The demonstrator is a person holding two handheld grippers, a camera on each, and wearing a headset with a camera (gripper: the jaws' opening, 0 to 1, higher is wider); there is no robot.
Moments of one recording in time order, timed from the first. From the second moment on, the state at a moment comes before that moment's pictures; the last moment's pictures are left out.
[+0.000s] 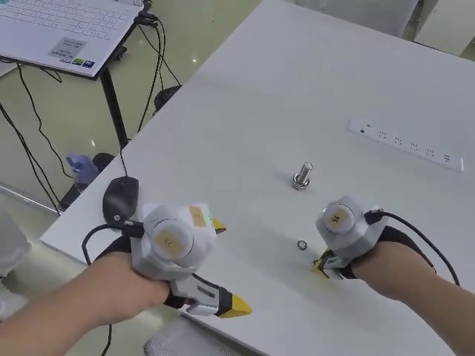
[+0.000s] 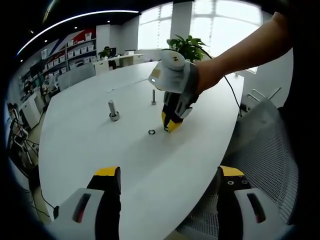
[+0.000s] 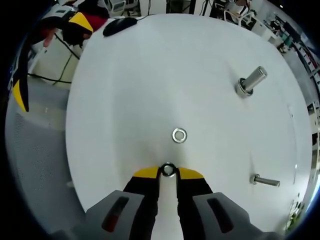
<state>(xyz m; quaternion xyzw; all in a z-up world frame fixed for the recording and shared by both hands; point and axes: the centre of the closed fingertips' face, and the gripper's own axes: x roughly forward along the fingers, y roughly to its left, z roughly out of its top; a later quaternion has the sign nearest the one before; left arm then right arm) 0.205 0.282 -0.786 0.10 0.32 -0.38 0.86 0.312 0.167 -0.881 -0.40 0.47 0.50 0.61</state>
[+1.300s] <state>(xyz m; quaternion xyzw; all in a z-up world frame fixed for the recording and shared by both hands) 0.206 0.276 -0.787 0.12 0.33 -0.40 0.85 0.326 0.087 -0.846 -0.41 0.49 0.48 0.61</state>
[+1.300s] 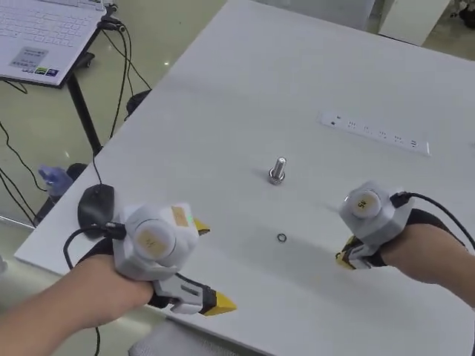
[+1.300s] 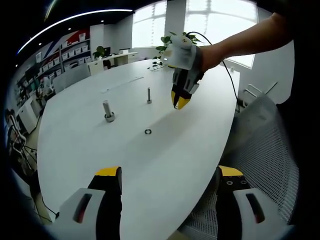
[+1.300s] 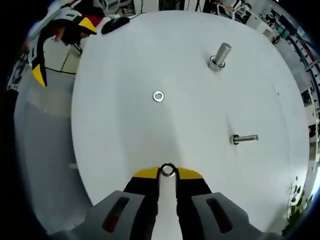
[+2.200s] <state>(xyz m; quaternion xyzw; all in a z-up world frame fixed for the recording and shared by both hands) 0.208 0.268 -0.788 0.12 0.33 -0.41 0.84 0.385 0.058 -0.822 -0.40 0.49 0.44 0.63</state>
